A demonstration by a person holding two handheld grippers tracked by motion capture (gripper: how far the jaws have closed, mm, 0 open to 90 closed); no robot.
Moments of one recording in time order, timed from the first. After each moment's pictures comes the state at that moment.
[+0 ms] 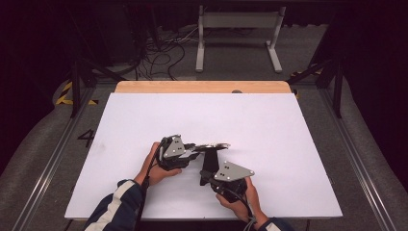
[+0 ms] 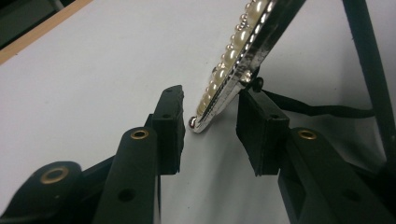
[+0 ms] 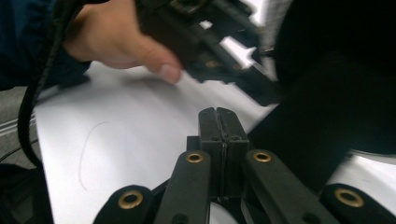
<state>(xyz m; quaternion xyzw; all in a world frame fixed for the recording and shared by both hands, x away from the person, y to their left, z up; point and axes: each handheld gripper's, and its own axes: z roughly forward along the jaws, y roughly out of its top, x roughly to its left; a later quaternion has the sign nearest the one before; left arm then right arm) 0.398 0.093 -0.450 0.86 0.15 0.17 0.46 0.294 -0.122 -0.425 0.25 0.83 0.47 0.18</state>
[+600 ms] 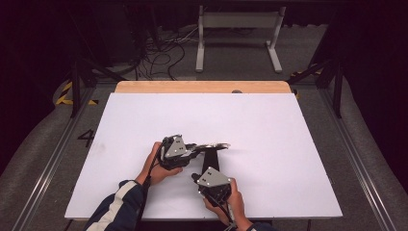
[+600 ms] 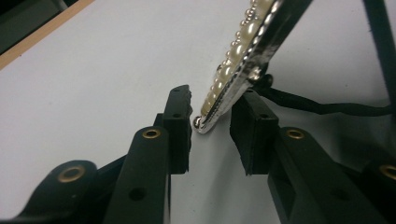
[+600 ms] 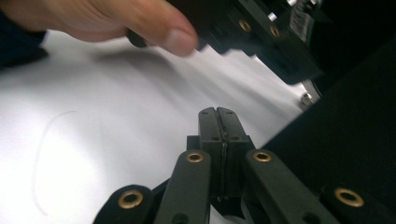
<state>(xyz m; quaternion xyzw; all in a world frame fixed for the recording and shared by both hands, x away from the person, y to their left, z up) 0.398 0.092 -0.450 0.86 0.14 0.19 0.45 0.293 -0.087 -0.456 0.29 0.83 0.42 0.23</state>
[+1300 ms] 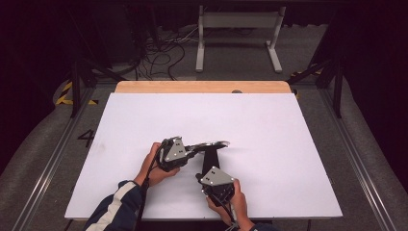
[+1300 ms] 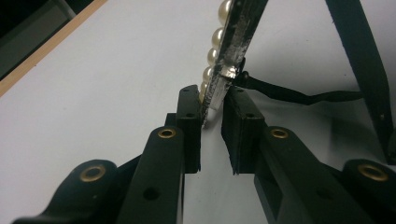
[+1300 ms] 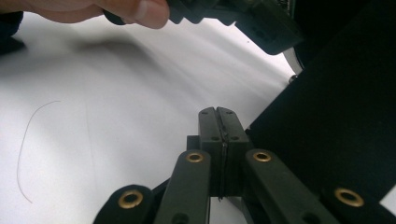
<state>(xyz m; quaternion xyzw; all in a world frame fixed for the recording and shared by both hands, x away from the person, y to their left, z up) 0.391 0.093 -0.445 0.87 0.12 0.21 0.43 0.293 -0.095 -0.457 0.31 0.83 0.41 0.23</state>
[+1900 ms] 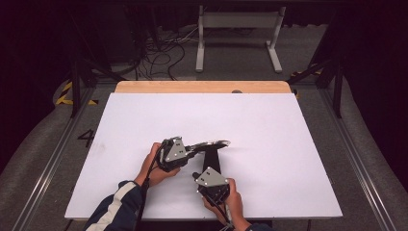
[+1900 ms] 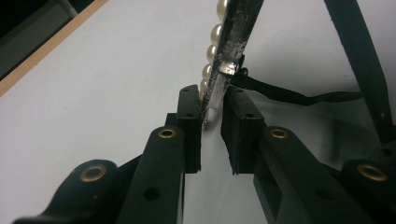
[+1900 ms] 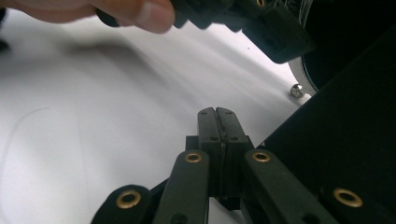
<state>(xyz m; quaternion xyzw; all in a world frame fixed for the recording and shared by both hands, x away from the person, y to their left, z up) 0.390 0.092 -0.445 0.87 0.12 0.21 0.43 0.295 -0.082 -0.463 0.30 0.83 0.40 0.25</state>
